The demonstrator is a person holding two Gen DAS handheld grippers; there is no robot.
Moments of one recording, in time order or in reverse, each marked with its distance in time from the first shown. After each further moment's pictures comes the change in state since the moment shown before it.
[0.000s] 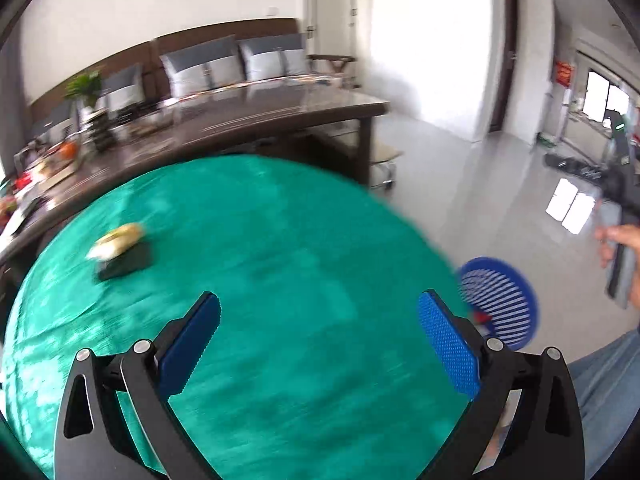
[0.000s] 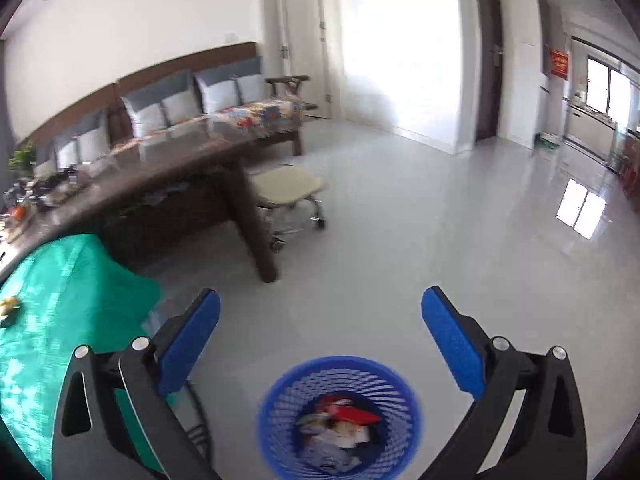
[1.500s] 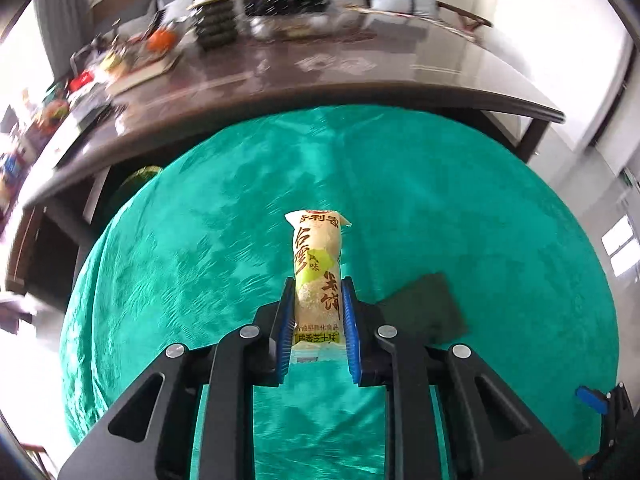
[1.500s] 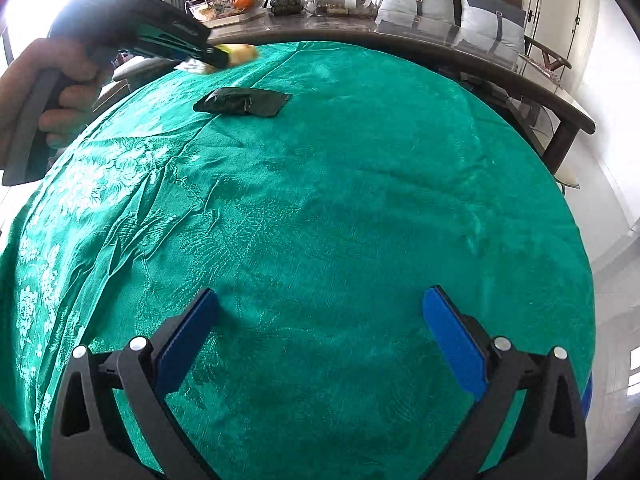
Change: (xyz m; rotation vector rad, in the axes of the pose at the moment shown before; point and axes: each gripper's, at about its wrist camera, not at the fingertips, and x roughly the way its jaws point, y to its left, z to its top) left arm 0.114 0.280 0.059 -0.253 0.303 0.161; right arm 0.029 0.374 -0.138 -0.520 0.384 0.407
